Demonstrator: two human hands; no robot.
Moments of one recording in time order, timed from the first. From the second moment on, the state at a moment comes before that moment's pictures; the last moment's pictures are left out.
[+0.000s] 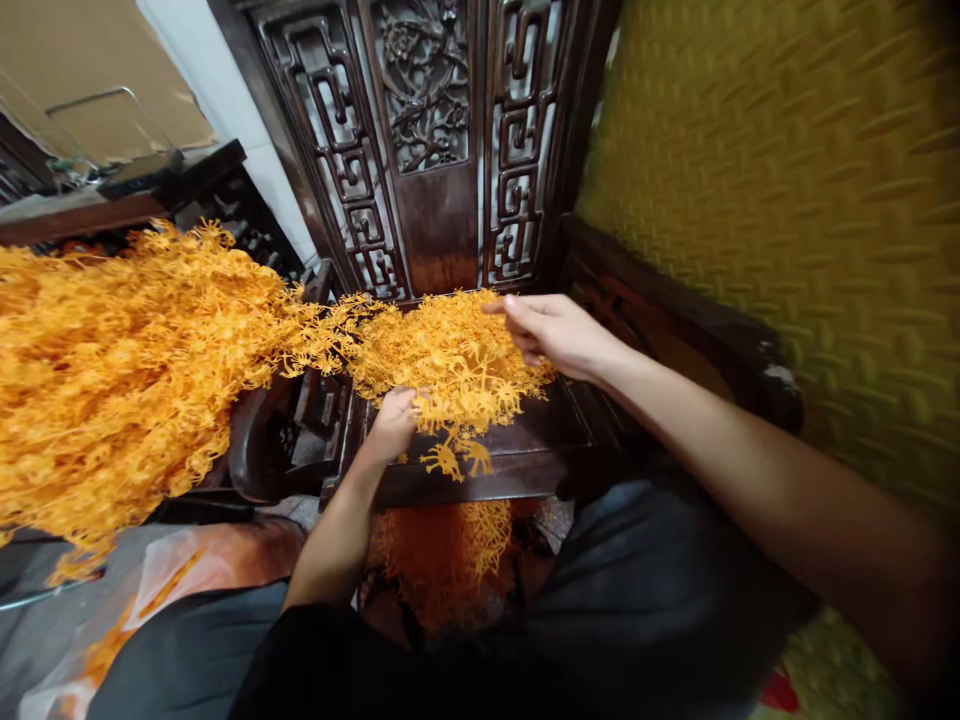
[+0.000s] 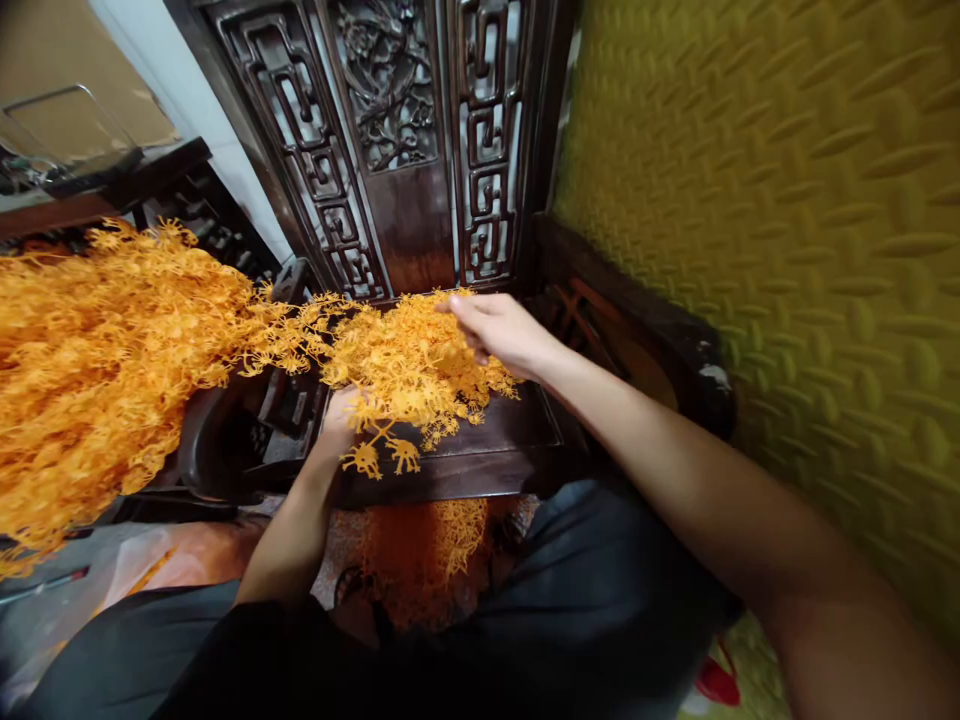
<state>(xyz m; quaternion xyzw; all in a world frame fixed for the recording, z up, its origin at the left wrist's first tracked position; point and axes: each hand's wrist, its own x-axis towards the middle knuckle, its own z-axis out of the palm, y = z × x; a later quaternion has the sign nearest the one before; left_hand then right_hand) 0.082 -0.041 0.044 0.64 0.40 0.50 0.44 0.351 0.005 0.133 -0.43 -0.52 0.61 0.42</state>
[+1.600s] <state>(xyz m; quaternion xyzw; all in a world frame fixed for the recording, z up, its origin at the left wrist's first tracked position) 0.124 -0.040 0.030 0.51 0.32 0.36 0.71 0.337 0.012 0.154 -0.39 -0.76 0.23 0.46</state>
